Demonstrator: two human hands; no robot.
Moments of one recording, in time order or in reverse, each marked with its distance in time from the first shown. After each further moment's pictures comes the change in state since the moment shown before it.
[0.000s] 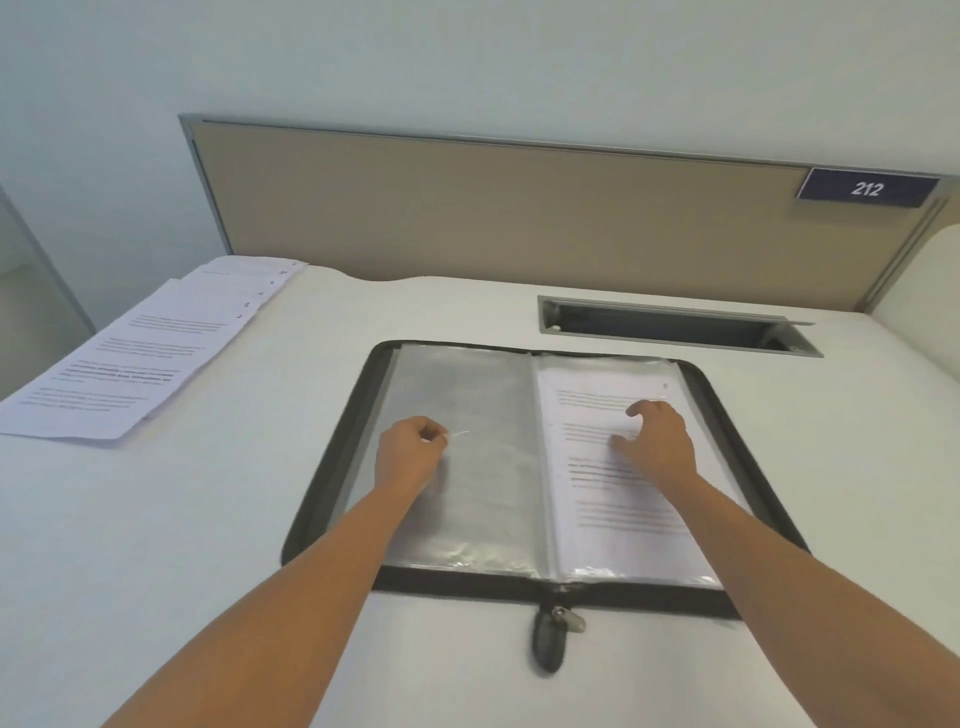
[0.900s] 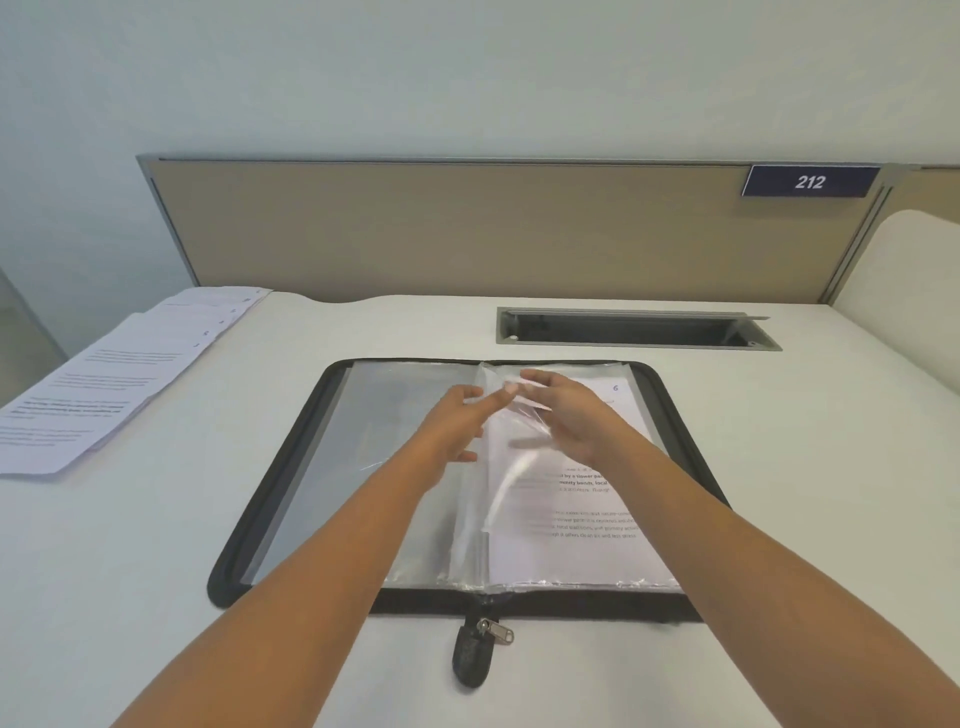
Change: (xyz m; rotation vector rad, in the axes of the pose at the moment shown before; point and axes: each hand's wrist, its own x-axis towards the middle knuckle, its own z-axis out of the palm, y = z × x) left_hand -0.041 0.129 0.047 -0.306 -0.401 -0.129; right_hand -0.012 -0.047 -0.054 1.271 -0.583 0.166
